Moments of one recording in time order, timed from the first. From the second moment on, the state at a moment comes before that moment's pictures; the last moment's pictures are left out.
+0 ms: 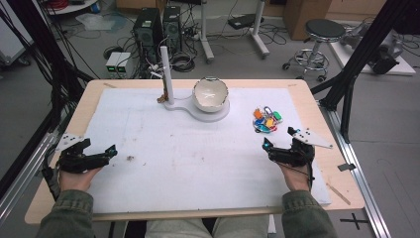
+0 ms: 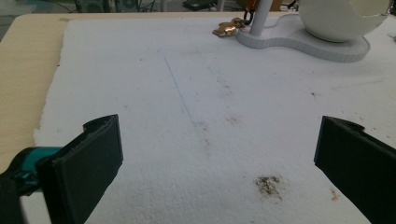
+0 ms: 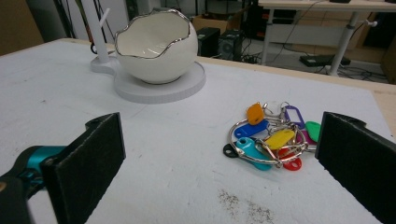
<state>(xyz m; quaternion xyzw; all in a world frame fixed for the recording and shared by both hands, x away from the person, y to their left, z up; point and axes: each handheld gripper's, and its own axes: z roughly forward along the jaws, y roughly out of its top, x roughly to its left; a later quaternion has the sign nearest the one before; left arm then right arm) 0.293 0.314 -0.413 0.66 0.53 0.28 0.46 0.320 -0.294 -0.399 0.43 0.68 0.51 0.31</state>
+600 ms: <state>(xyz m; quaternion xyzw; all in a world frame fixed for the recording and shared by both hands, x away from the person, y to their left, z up) 0.286 0.318 -0.416 0.65 0.53 0.27 0.47 0.341 -0.296 -0.396 0.46 0.70 0.47 0.29</state>
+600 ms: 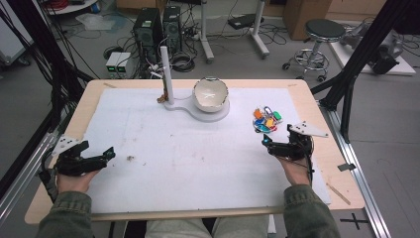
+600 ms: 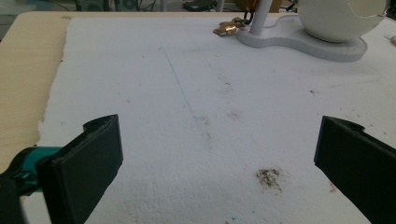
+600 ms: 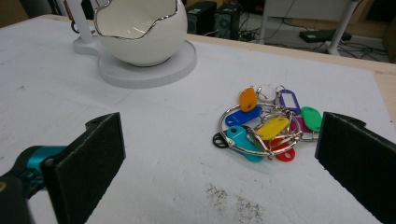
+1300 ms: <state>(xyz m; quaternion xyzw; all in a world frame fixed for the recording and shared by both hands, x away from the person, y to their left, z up) 0.286 0.318 -0.415 0.65 0.52 0.26 0.48 0.395 -0.299 -0.389 0.47 0.75 0.40 0.24</state>
